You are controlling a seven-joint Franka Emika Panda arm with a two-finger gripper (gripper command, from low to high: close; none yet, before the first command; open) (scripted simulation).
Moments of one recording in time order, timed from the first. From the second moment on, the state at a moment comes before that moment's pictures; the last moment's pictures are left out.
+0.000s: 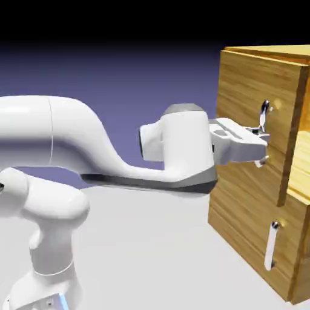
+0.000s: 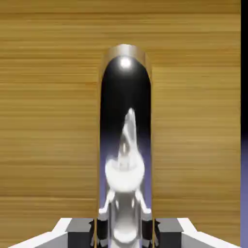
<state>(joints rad) 0.64 -0.91 -0.98 -2.42 -2.81 2.80 2.90</state>
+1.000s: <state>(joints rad) -0.41 -1.14 0.06 -2.87 -2.04 2.83 2.90</state>
